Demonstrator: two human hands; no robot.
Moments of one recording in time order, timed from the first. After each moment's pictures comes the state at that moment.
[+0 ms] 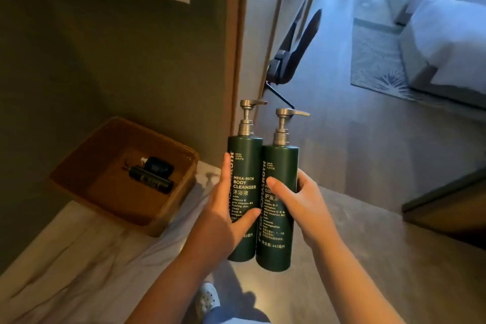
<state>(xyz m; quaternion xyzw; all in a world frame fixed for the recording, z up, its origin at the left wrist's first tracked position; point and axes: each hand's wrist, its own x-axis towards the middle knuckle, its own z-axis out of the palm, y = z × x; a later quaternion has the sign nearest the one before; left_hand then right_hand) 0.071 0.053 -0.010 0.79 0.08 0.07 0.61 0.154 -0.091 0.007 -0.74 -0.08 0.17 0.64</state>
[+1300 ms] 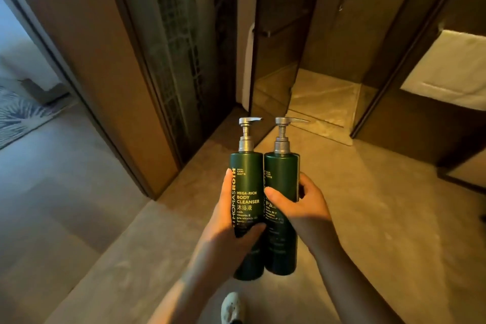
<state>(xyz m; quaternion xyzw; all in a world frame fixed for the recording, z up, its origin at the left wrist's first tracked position) 0.108 -0.729 0.019 0.62 -0.45 -0.37 0.52 -0.020 -0.834 0.023 -0.63 0.43 -0.35 0.55</state>
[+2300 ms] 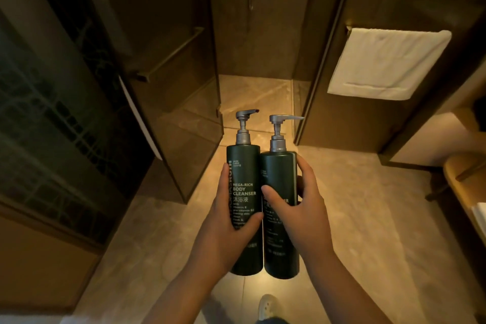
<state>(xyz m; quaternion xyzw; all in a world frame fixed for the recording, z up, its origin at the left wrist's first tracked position) 0.030 -1.179 0.019 0.60 -0.54 -0.40 0.43 -0.118 -1.221 0.025 -0.60 0.54 -0.47 0.37</state>
